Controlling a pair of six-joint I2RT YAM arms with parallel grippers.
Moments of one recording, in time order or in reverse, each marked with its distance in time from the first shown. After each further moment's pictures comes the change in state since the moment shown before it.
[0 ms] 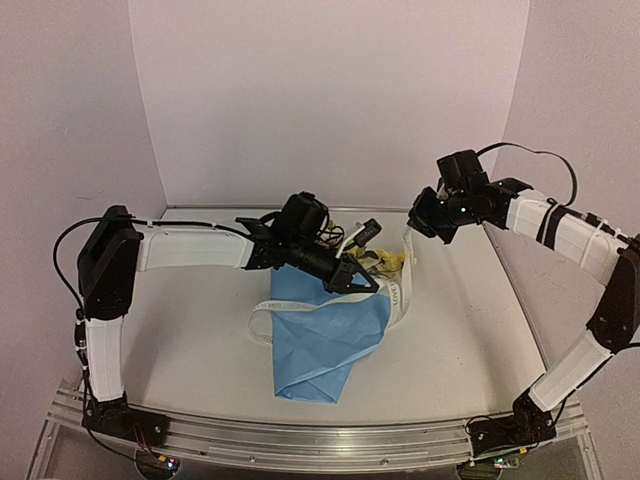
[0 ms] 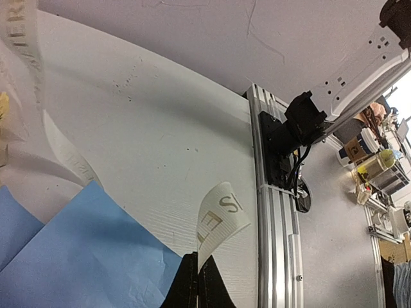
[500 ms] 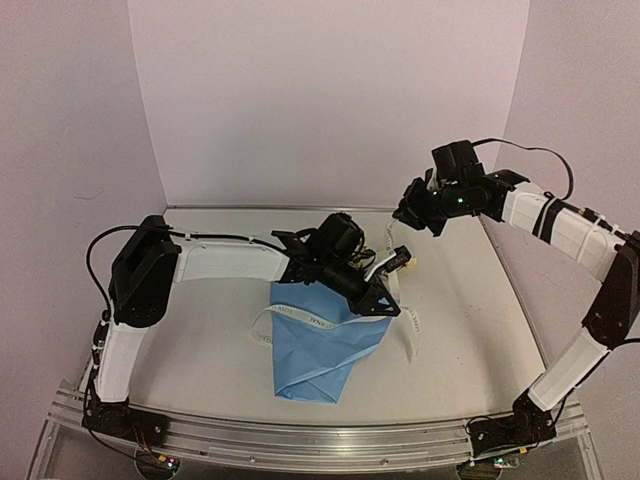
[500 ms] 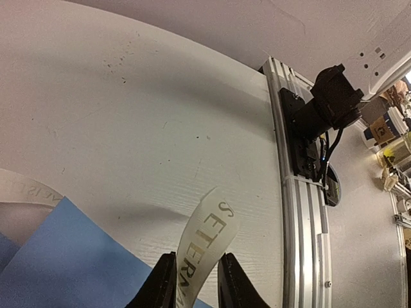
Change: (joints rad) left arm -0.091 0.182 0.192 -0.114 -0.093 0.089; right arm 0.024 0.036 0.083 0.000 -0.127 0.016
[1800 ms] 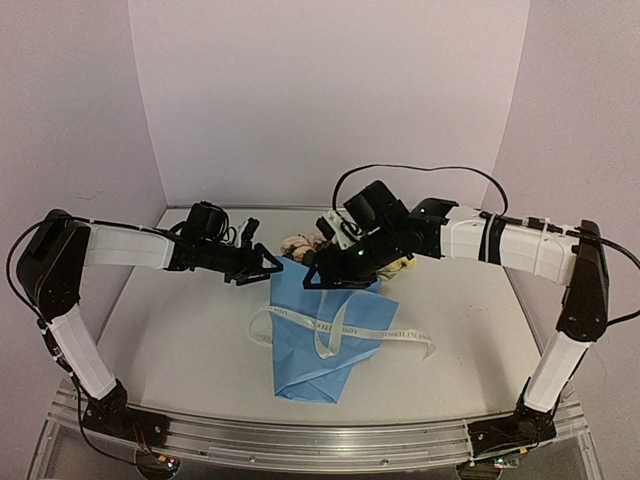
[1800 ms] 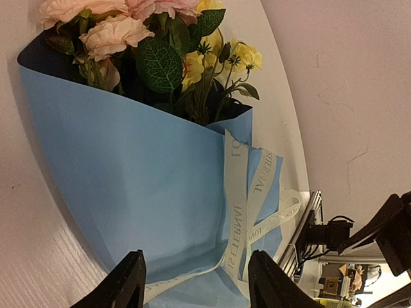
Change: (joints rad) left arm 0.510 -0.468 -0.718 0.223 -0.027 -0.580; right arm 0.374 0.181 0.041 -0.029 -0.167 -0.427
